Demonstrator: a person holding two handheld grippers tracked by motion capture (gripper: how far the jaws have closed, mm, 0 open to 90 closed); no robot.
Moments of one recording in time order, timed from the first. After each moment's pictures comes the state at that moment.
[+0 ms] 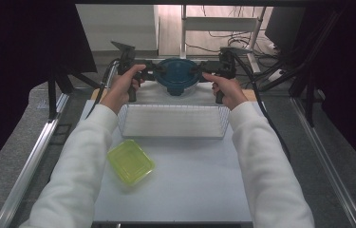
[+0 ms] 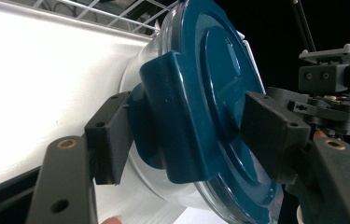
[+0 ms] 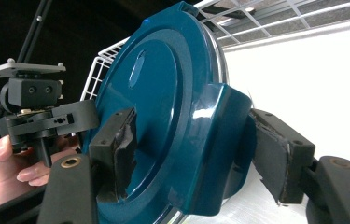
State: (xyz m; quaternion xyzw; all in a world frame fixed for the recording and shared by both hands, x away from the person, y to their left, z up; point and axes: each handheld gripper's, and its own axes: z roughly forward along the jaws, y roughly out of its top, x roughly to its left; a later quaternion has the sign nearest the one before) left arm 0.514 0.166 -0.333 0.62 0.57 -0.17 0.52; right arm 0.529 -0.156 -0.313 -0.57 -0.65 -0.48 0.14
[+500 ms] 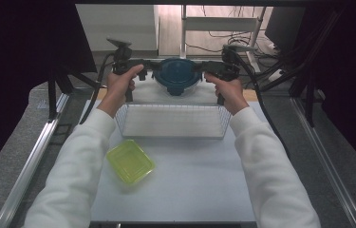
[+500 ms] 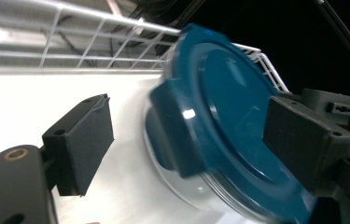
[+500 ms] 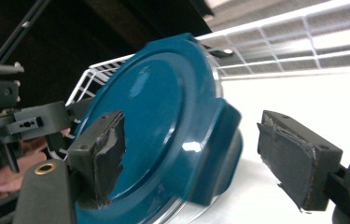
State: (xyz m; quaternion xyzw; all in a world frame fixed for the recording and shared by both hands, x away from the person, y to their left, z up) left arm 0.493 0.171 -0.314 0.65 0.53 -0.03 0.53; right arm 0.511 -0.158 -0.301 -0.55 -0.67 -0.50 0.04
